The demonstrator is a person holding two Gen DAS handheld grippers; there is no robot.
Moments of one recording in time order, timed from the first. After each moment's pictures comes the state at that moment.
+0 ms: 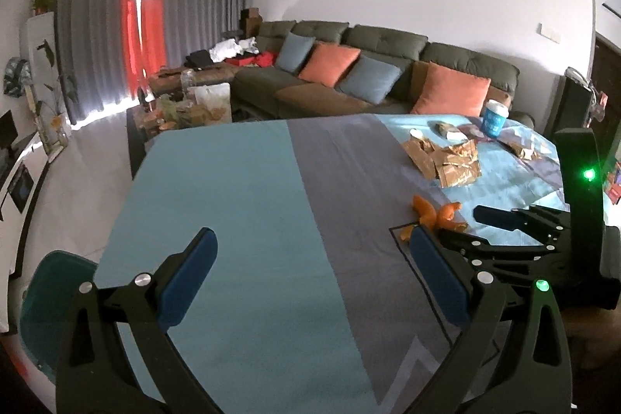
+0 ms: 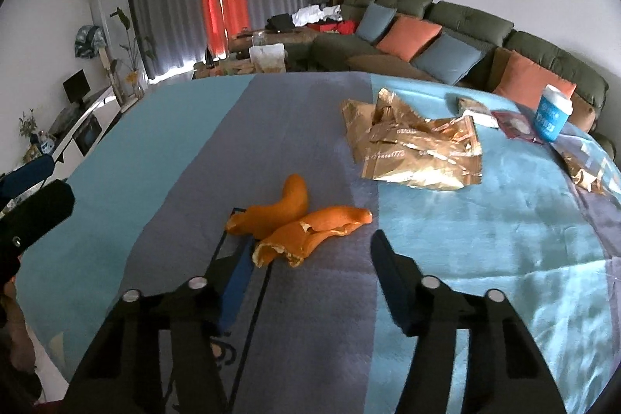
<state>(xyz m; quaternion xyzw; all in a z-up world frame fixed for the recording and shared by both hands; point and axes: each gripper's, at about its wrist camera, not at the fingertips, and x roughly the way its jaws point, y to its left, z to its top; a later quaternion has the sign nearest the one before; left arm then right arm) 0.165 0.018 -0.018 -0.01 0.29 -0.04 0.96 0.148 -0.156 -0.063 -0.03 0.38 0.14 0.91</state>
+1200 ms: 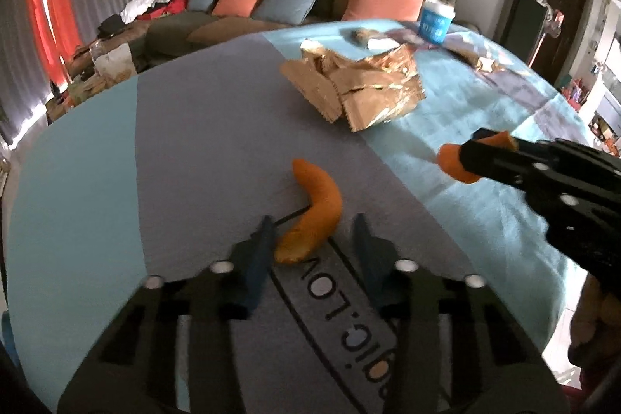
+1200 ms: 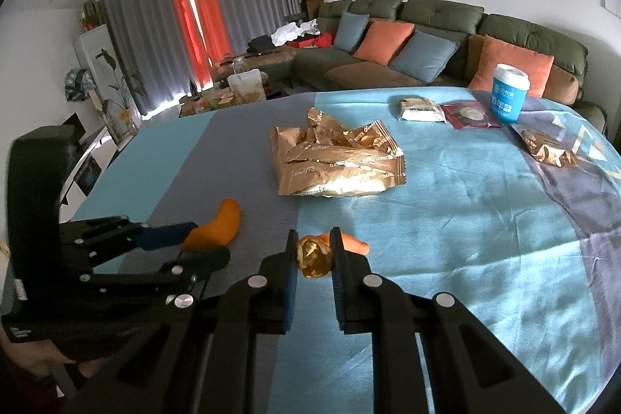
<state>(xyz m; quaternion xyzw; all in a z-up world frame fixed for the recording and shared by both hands) 0.266 -0.103 -0.085 0.06 0.42 -0.17 0.89 0.142 -0.230 -0.042 0.04 0.35 0.13 0.93</state>
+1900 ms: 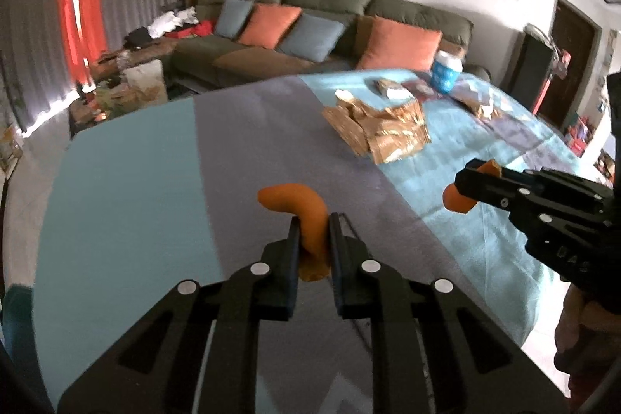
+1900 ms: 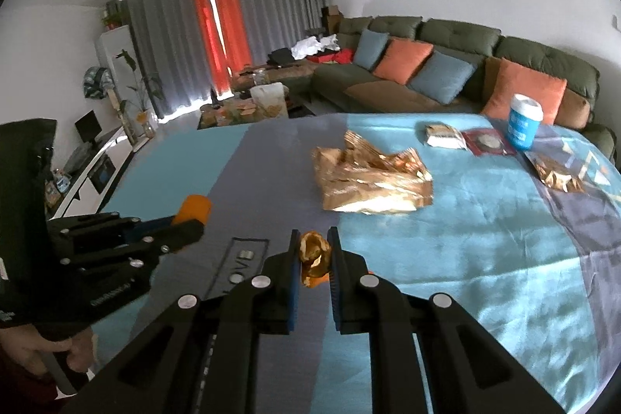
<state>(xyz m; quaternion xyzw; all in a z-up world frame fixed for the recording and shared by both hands) 0.219 -0.057 -0.041 0.02 0.35 -0.14 0.93 0.119 -0.204 -0.018 0.02 0.32 0.16 0.93</state>
